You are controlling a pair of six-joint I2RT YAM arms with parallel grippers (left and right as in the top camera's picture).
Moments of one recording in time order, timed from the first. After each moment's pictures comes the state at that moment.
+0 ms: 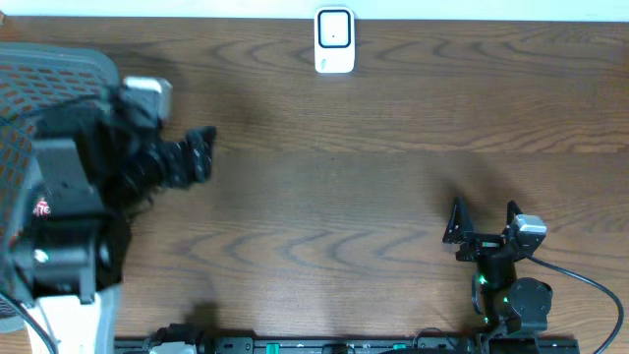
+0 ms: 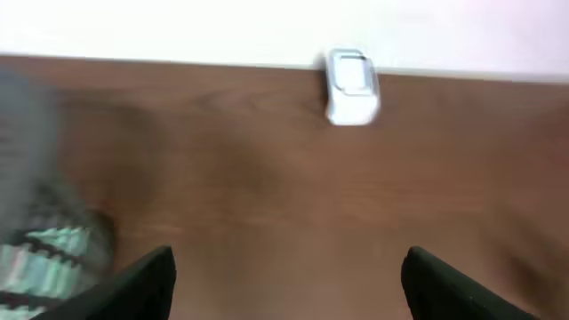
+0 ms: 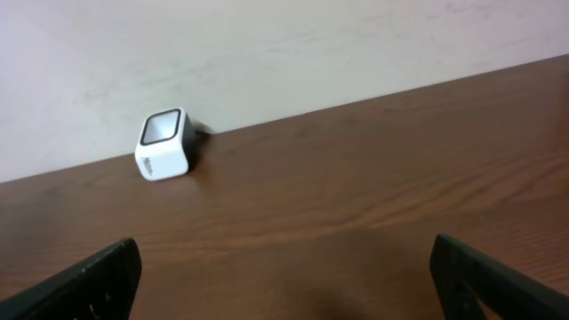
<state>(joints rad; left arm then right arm) 0.06 1.07 1.41 -0.95 0.29 -0.04 0.01 0.01 0.01 -0.07 0.00 0.26</state>
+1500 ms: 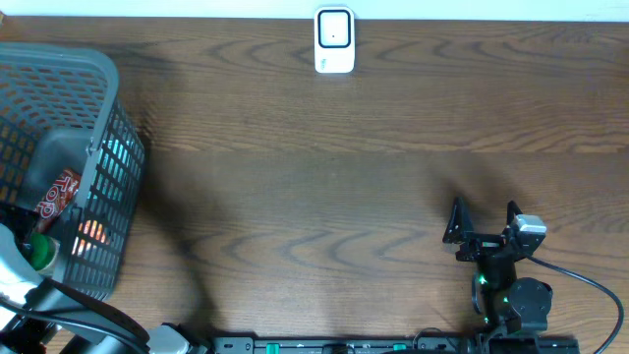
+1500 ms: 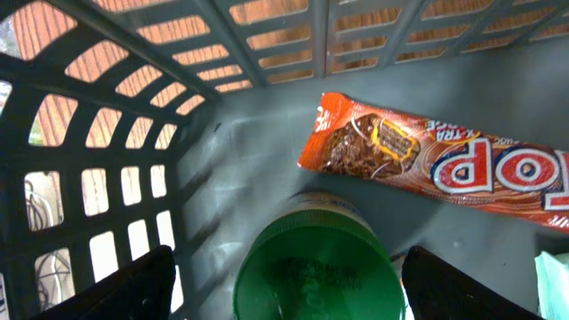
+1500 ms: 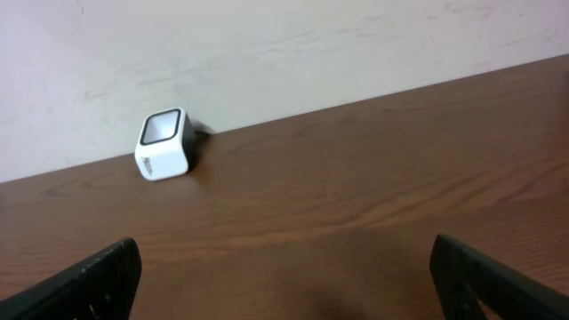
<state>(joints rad) 0.93 1.55 1.18 -0.82 -0.22 -0.32 0.01 0.01 0.01 -0.07 0.00 0.26</state>
